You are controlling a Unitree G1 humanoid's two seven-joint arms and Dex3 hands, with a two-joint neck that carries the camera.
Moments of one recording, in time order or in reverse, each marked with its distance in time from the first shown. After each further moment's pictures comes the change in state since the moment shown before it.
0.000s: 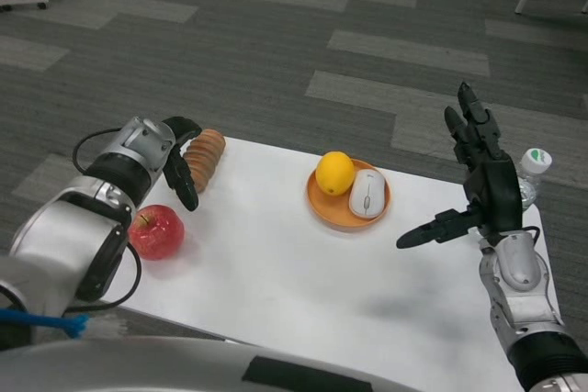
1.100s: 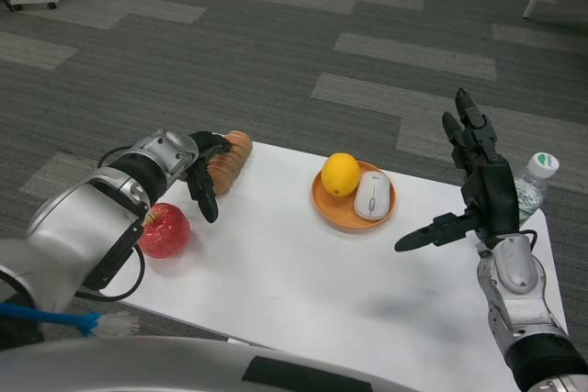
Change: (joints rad) left arm -0.088 -0.029 -0.276 0.227 -0.325 -0.177 0.023; right arm 0.000 0.007 0.006 0.021 0.000 0.000 0.000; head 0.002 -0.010
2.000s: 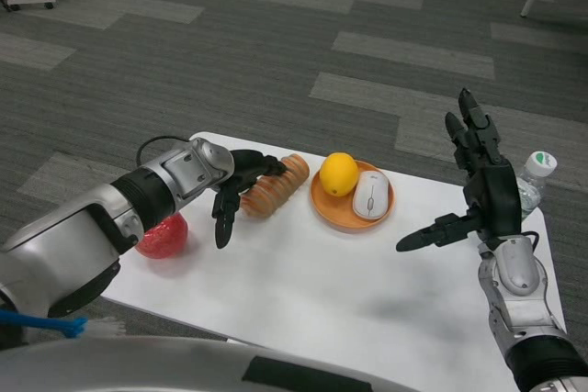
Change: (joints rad) left arm 0.105 0.085 -0.308 -0.474 -0.099 0.114 -0.120; right arm 0.007 0.002 -0.012 -0.003 0.000 -0.003 0.000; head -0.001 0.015
